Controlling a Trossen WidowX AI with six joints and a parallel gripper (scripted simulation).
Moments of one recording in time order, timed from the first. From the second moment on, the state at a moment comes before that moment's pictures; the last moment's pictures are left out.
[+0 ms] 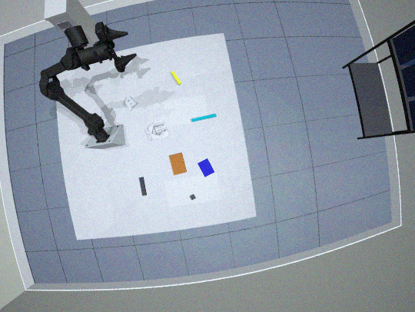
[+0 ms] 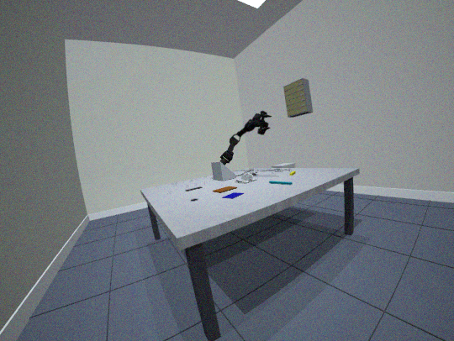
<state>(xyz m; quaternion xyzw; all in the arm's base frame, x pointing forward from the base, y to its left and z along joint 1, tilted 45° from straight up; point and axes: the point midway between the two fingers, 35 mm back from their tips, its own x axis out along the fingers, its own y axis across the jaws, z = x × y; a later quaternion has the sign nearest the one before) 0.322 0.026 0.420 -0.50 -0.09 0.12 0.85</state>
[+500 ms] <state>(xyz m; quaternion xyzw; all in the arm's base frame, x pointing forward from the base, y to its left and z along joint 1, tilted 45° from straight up) 0.312 0.073 0.351 -0.38 0.01 0.26 0.88</state>
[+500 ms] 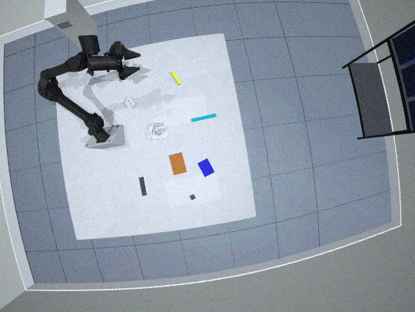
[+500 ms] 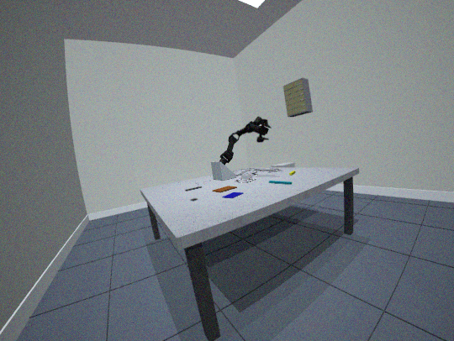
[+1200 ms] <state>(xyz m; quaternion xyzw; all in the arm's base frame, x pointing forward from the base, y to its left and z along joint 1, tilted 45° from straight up) 0.264 0.131 0.266 -0.21 0.19 0.43 0.86</state>
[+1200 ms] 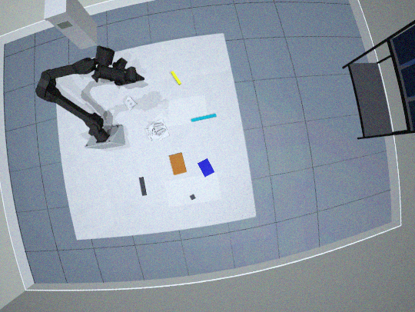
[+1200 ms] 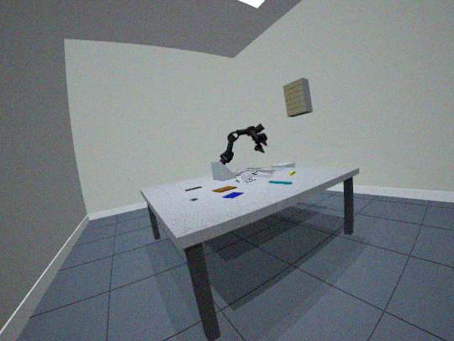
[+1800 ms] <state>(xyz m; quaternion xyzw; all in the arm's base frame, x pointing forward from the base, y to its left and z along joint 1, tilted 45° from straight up) 0.196 0.162 0.210 -0.07 0.37 0.50 0.78</state>
